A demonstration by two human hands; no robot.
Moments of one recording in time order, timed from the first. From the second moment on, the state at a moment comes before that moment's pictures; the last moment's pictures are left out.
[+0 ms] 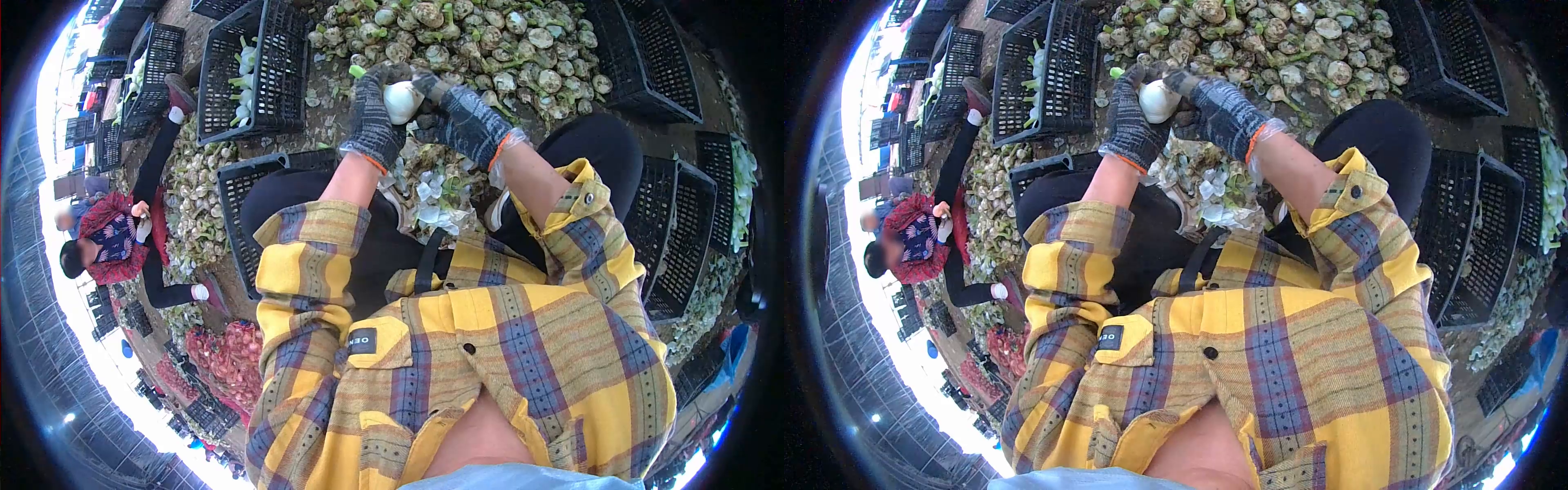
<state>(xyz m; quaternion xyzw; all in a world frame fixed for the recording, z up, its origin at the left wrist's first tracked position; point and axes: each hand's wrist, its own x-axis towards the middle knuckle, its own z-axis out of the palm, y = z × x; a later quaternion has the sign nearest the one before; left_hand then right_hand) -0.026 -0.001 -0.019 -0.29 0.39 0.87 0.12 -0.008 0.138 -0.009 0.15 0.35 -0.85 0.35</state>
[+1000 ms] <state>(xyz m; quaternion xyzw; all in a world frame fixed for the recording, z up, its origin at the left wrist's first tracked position) -0.033 -0.016 -0.002 -0.20 0.48 0.86 0.05 0.014 0.129 -0.033 -0.13 0.72 -0.64 0.24</state>
